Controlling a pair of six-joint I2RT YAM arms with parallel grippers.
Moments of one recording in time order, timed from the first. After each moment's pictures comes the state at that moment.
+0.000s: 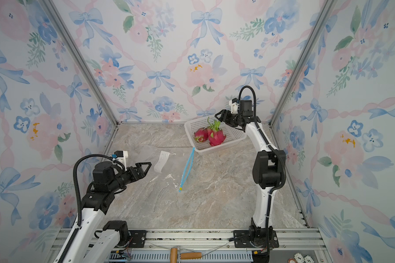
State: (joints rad) left arm -0.02 0.69 0.59 -0.37 0.48 -0.56; right arm 0.08 2.07 1.95 -0.45 -0.58 0.44
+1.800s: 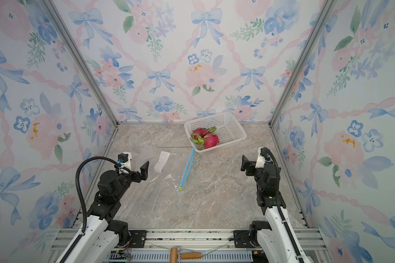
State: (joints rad) left arm -0.19 0.59 0.39 0.01 0.01 -0.04; right arm -0.03 0.76 0.44 0.07 -0.07 0.08
